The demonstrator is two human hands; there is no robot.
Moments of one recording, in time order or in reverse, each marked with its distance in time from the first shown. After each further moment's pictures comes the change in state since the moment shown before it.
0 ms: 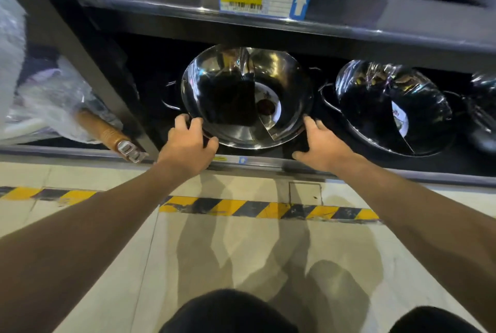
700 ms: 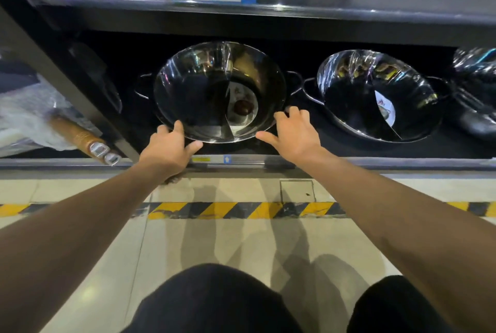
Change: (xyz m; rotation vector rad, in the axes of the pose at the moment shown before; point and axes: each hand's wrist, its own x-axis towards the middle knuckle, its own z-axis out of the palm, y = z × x) left_hand 0.011 0.000 0.008 0.233 -0.120 -0.060; right_hand 0.009 -0.014 0.021 -0.113 0.253 -0.062
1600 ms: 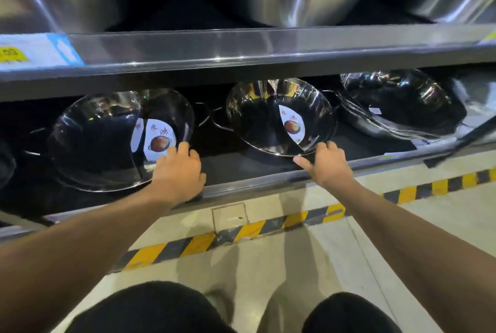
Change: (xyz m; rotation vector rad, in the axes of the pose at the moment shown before) left_hand -0.006 0.203 0.047 0.473 0.103 0.434; right_hand -0.067 0.262 -0.029 0.105 -0.002 0.475
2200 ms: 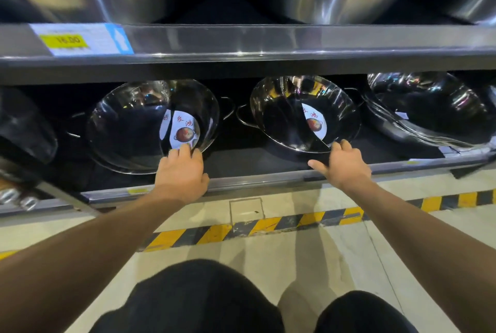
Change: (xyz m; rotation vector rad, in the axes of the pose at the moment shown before) left_hand -0.040 -0.030 0.009 -0.017 0.051 -0.092; right_hand -0.009 -0.017 -0.003 -0.115 -0.011 -0.018
